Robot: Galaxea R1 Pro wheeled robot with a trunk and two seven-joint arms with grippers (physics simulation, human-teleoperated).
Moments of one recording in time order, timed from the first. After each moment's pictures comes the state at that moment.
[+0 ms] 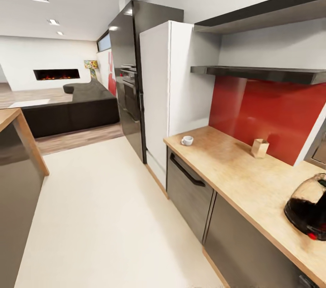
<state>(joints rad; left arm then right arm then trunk) -0.09 0.02 -0.20 -0.04 0.29 -0.16 0.07 -0.20 -0.01 -0.28 -0.10 0.29 -0.04 0.17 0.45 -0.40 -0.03</state>
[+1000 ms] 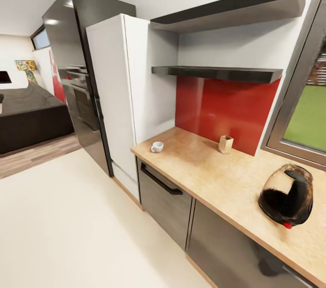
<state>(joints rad) -0.09 0.02 -0.20 -0.04 0.29 -0.16 0.07 -0.20 -0.01 -0.28 -0.10 0.29 -0.04 0.17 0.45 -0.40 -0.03</state>
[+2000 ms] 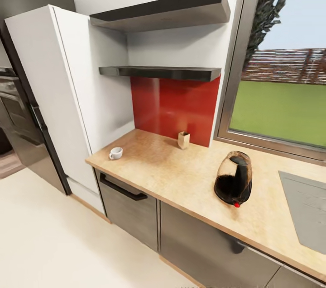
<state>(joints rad) -0.08 0.03 -0.20 -0.03 0.28 -0.21 0.07 -0.20 -0.01 -0.28 -0.10 0.29 -0.04 0.17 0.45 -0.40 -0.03</state>
